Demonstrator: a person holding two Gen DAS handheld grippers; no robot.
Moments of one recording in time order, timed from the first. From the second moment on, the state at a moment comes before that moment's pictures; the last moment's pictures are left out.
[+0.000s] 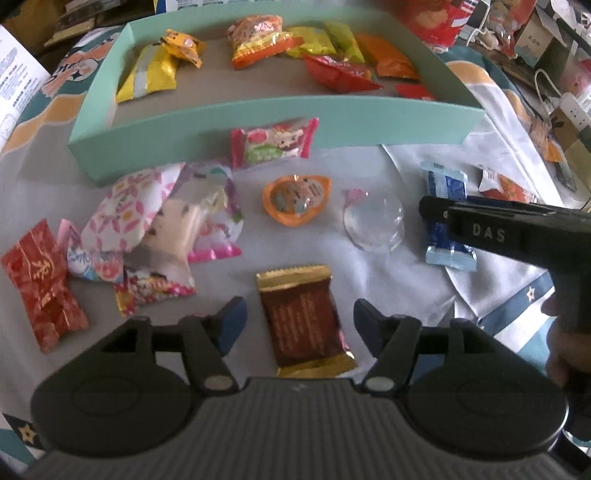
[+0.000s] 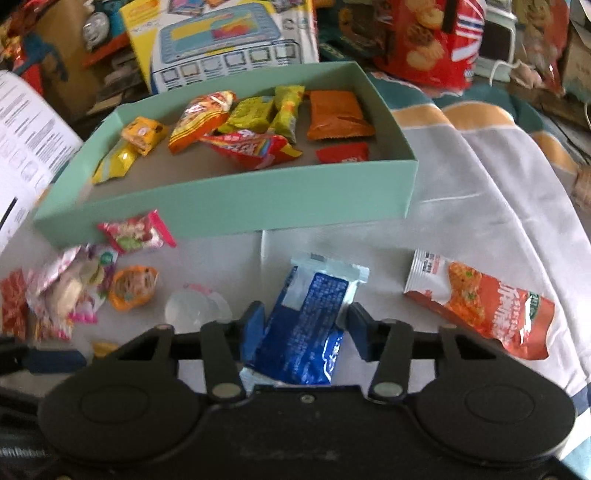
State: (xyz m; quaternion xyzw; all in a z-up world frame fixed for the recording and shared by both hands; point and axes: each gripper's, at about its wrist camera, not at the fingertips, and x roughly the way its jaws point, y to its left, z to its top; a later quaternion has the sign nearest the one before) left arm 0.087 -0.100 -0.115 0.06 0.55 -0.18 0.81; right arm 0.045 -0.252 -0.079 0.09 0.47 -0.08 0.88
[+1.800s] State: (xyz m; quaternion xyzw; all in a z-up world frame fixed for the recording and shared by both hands) left arm 0.245 -0.127 -0.062 0.03 0.48 -0.16 0.86; right arm 0.154 -0.310 -0.020 0.22 0.41 -0.05 0.88
